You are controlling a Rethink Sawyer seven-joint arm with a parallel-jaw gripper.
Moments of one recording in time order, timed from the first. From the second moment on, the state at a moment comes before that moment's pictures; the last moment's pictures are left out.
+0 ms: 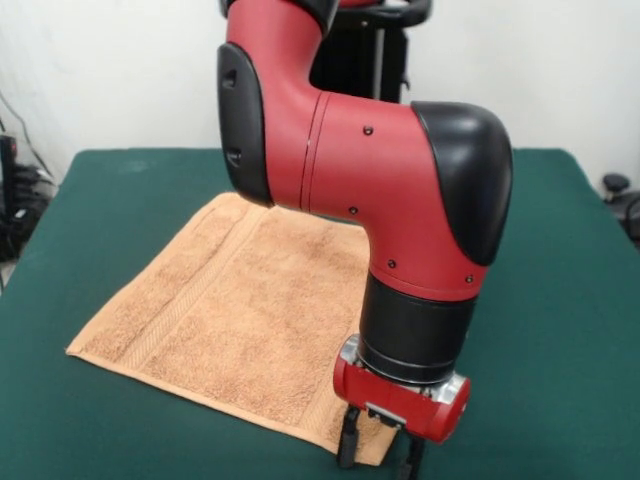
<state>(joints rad) -0.01 -0.06 -0.22 0.90 0.16 0.45 2.18</state>
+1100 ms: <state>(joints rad) -0.05 -0.17 -0.22 1.07 0.16 0.45 2.18</state>
